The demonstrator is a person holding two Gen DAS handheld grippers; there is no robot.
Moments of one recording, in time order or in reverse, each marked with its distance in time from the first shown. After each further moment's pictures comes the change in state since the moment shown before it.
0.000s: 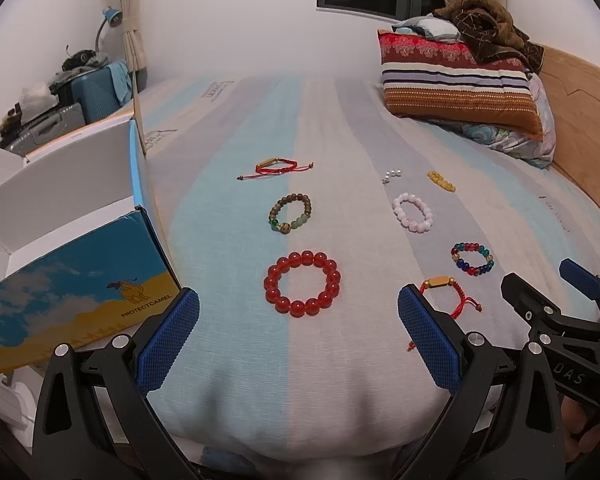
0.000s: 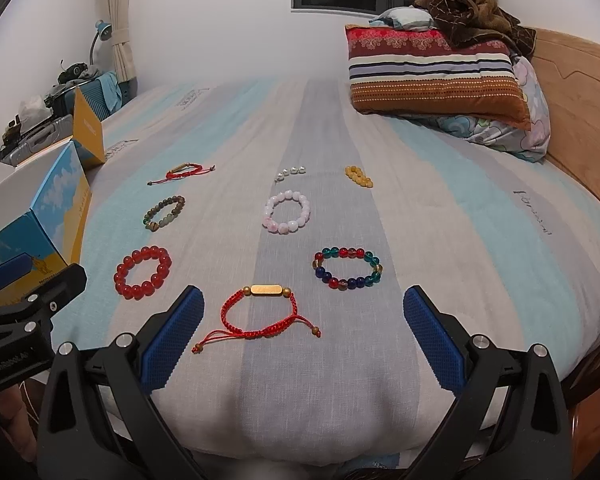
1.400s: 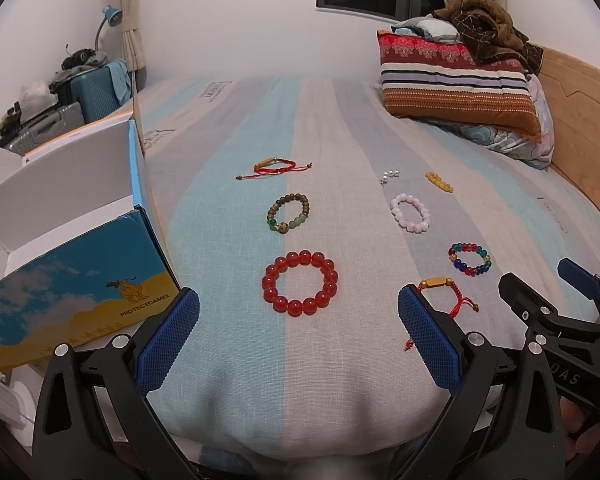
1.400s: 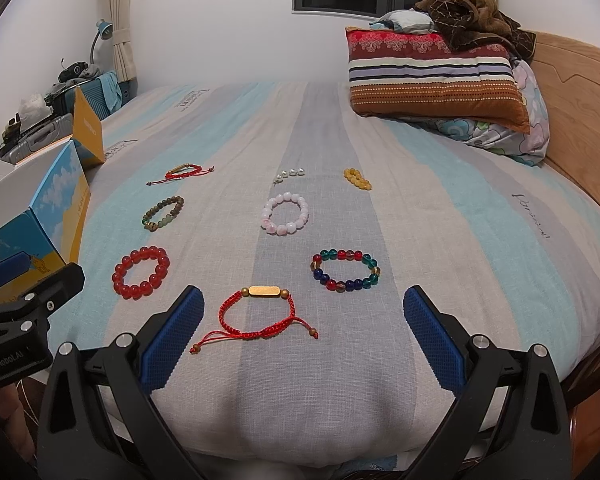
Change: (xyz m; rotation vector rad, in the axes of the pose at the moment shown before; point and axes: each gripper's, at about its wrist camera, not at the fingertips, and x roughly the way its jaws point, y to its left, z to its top) left arm -0.002 -0.002 0.002 -0.002 0.003 -0.005; right arm -0.001 -0.002 0.001 -0.005 -0.008 -0.003
